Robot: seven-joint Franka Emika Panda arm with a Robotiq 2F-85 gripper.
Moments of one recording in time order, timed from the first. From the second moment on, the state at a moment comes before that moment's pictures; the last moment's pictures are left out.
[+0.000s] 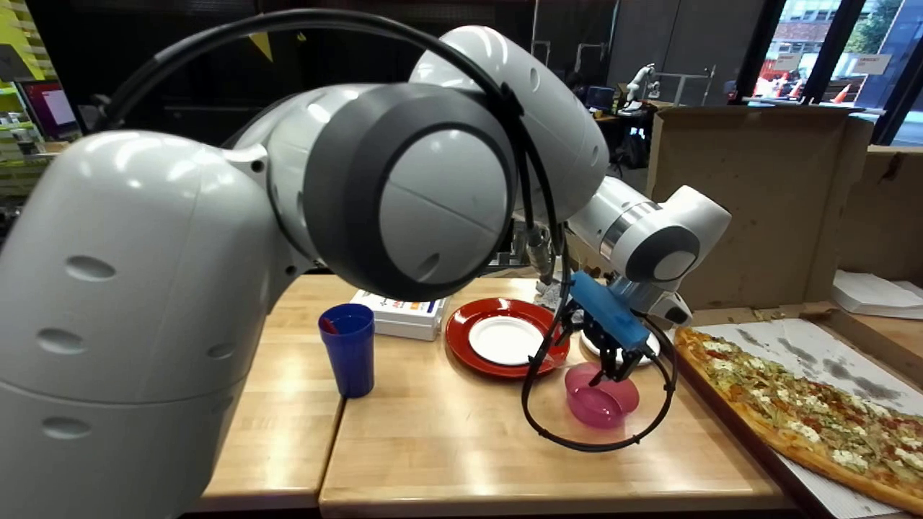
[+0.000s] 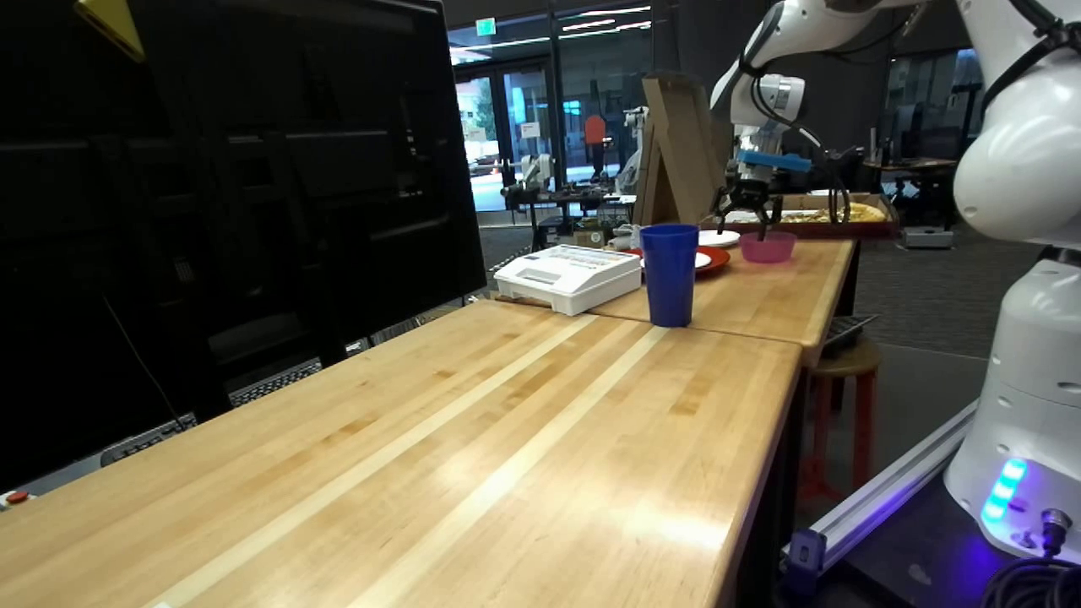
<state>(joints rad) -0.39 0.50 -0.20 -1.61 0.37 1.84 -0.09</state>
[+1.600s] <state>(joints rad) -0.39 0.52 -0.21 -1.56 0.35 1.86 -0.07</state>
